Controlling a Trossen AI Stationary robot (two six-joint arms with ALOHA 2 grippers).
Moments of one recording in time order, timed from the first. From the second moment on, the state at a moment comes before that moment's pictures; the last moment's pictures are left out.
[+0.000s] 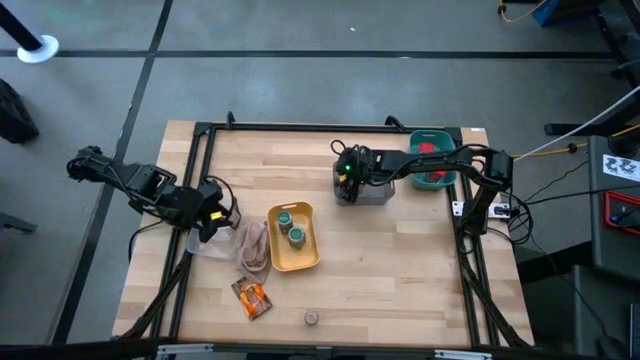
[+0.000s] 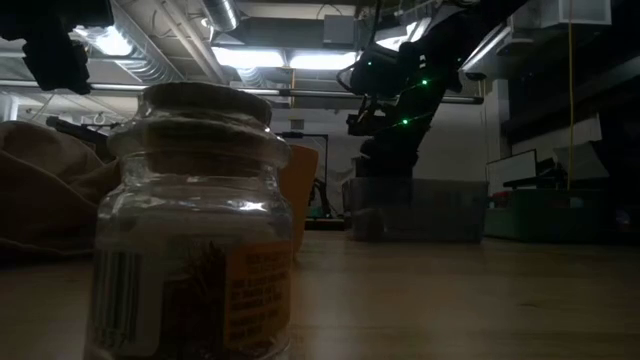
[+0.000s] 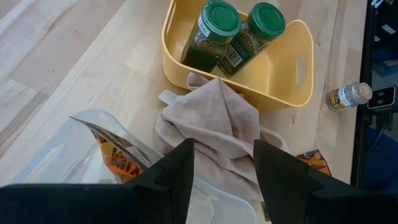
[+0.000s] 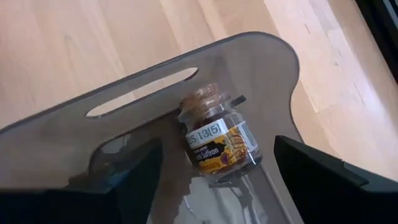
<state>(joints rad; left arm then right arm) -0.36 0.59 0.71 -0.98 -0.23 -0.79 -0.28 1.78 1.14 -0.40 0.19 0.03</state>
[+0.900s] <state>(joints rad) -0.55 0.83 0.71 -0.55 -0.16 -0.40 -0.24 1.75 1.31 -0.72 0.20 0.09</state>
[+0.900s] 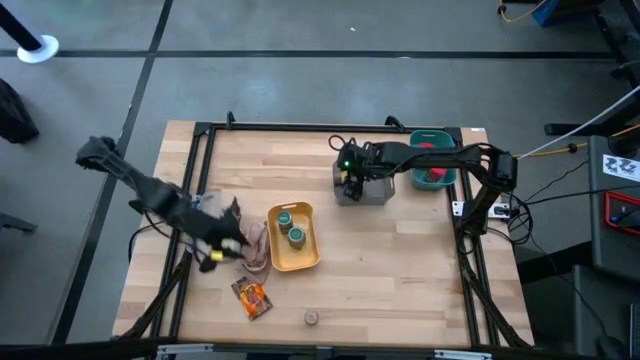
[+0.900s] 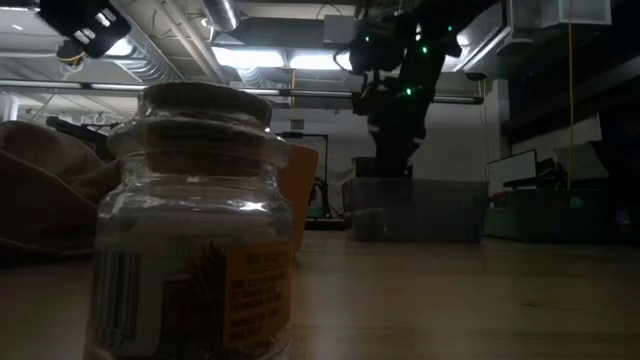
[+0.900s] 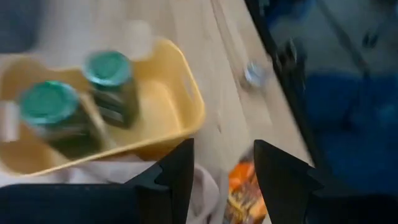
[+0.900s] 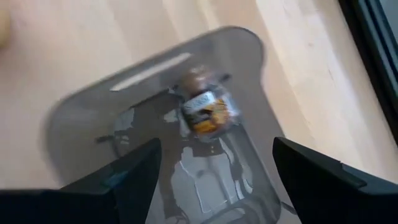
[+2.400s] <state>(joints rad) -0.88 1.53 0.71 -0.45 -0.16 -0.27 0.23 1.75 1.44 -0.78 0.32 0.10</state>
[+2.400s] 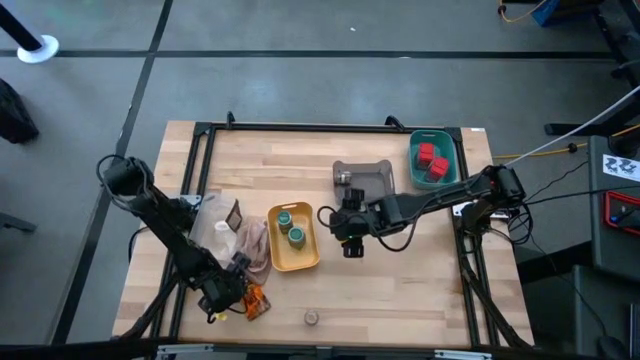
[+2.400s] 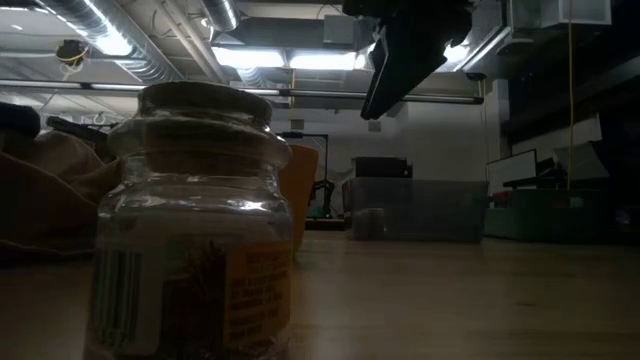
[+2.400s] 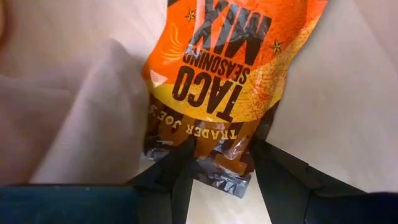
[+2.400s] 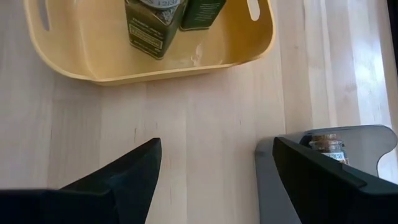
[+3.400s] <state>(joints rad) -0.89 1.53 0.65 -0.39 -0.18 -0.34 0.23 1.75 1.44 -0.75 0.32 0.10</state>
